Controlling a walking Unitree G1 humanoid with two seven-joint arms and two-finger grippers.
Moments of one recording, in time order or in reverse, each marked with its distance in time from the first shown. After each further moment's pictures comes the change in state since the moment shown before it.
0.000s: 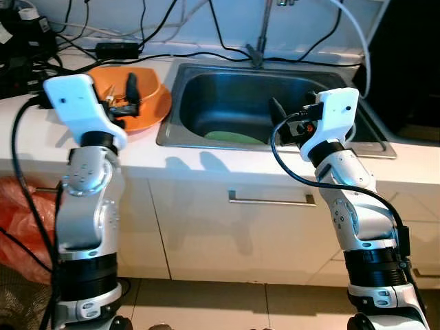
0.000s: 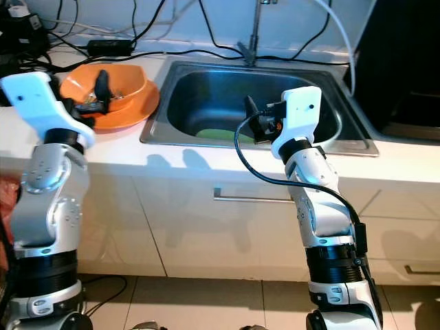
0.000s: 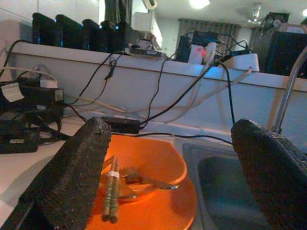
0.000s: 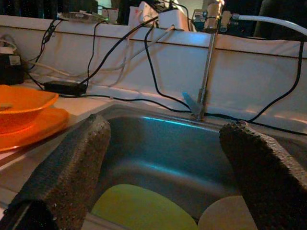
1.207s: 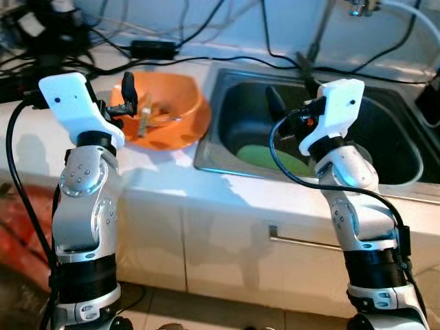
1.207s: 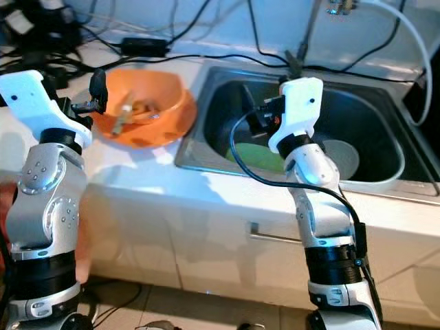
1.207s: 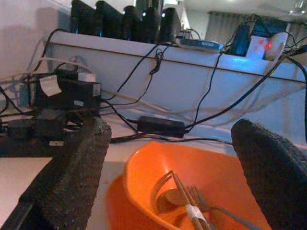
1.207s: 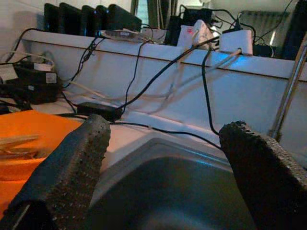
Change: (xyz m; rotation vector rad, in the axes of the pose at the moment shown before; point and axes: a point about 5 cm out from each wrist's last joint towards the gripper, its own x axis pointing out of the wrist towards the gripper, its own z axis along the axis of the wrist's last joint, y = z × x) left arm -0.003 -0.004 0.003 -0.018 0.010 -0.007; right arm -0.001 0.005 0.017 -0.032 -0.105 0.032
